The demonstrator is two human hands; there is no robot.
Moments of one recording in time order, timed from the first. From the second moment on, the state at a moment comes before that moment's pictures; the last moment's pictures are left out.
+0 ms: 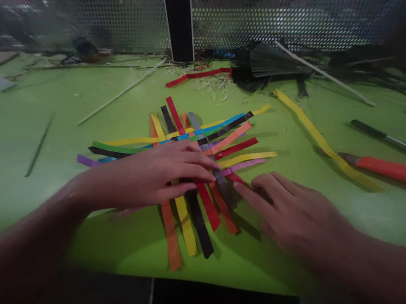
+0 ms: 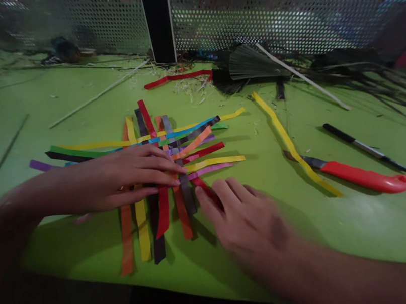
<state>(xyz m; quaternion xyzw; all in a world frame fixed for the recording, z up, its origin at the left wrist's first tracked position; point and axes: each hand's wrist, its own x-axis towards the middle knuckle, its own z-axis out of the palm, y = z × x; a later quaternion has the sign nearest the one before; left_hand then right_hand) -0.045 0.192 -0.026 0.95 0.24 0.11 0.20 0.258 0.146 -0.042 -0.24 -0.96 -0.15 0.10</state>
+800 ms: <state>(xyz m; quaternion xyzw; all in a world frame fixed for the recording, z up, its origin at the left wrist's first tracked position) -0.046 0.193 -0.029 0.94 0.25 0.10 0.20 0.250 0.152 -0.044 -0.28 -0.94 -0.11 0.14</state>
